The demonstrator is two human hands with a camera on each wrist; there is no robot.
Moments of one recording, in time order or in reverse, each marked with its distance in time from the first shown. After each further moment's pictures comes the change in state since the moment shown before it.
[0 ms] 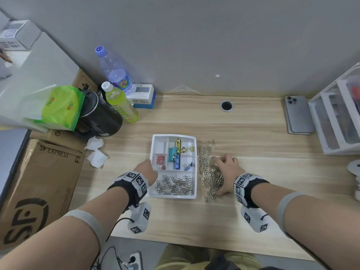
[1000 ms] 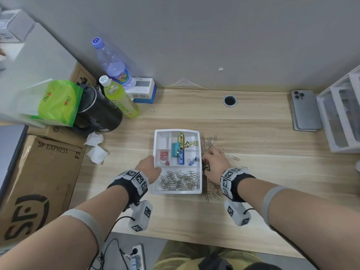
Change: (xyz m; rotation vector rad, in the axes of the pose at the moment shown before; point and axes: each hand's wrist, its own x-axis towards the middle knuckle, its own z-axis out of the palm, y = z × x) left_hand -0.001 0.005 0.004 -0.065 0.010 0.071; right_hand 0.020 -0.036 0.003 0.237 0.123 -0.125
